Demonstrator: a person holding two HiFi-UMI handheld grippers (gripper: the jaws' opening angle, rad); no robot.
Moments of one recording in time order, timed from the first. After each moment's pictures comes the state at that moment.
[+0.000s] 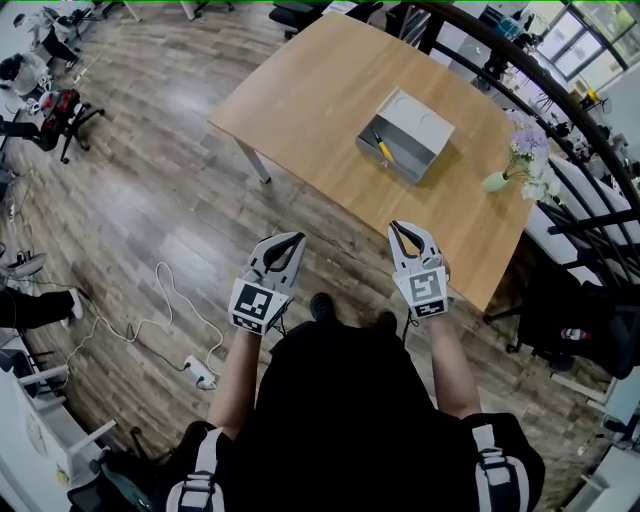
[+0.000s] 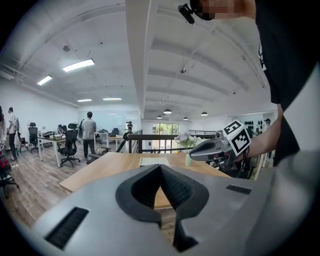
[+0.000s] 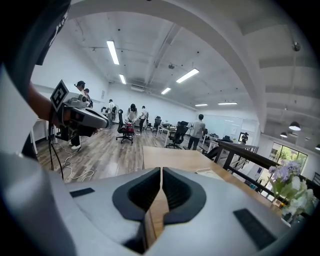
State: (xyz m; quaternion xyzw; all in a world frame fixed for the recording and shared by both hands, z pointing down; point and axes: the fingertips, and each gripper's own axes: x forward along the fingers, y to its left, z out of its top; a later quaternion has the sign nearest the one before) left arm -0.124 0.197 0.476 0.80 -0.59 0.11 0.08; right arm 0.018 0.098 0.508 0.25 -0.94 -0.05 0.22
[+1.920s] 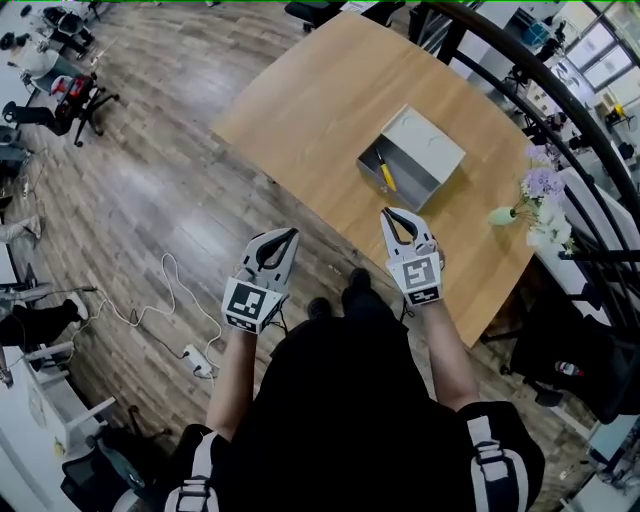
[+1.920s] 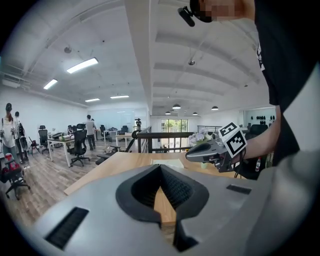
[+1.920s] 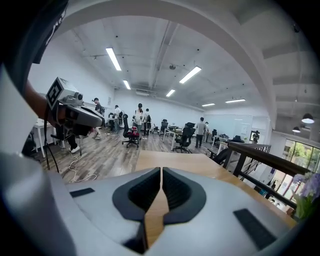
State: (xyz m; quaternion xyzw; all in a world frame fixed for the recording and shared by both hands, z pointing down) left arm -0.138 0.090 0.466 0.76 -0.63 0.13 0.09; right arm -0.020 -0.031 0.514 0.19 -0.96 -0.03 0.20
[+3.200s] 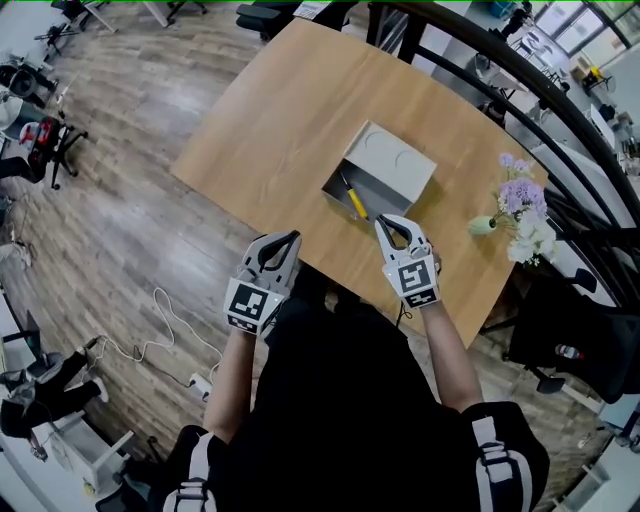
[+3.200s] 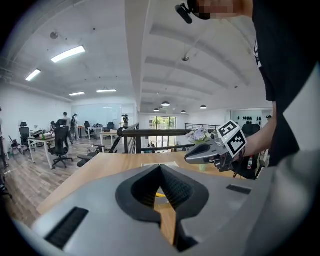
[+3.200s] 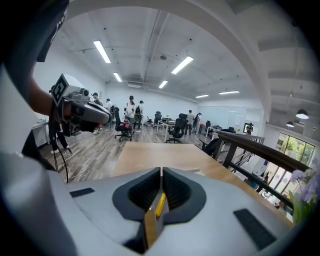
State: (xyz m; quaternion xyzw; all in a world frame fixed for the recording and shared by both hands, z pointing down) left arm -0.123 -0.045 0.482 0.81 -0.56 0.14 0.10; right arm 0.003 -0.135 0.539 0.23 -0.94 -0.01 0.25
